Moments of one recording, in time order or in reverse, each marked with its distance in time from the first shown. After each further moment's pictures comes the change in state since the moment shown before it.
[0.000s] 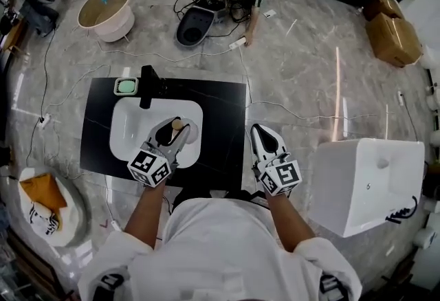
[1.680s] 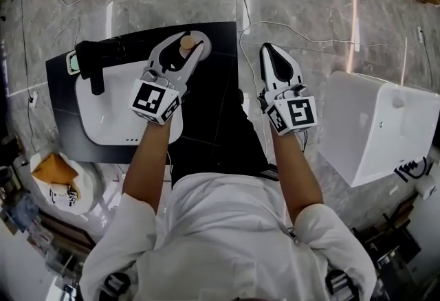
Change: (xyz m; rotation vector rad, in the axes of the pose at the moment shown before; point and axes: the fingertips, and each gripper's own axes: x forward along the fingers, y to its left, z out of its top) left arm 0.235 0.044 -0.068 0.146 0.054 -0.109; right arm 0.103 -0.172 -0.083 0.048 0.046 -0.167
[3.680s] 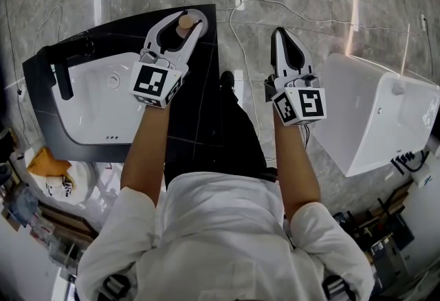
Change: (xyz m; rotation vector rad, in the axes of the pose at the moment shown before) left arm 0.073 -0.011 -0.071 0.030 0.091 0.030; right arm -0.011 -0.086 -0.046 0.042 0.038 -0.096
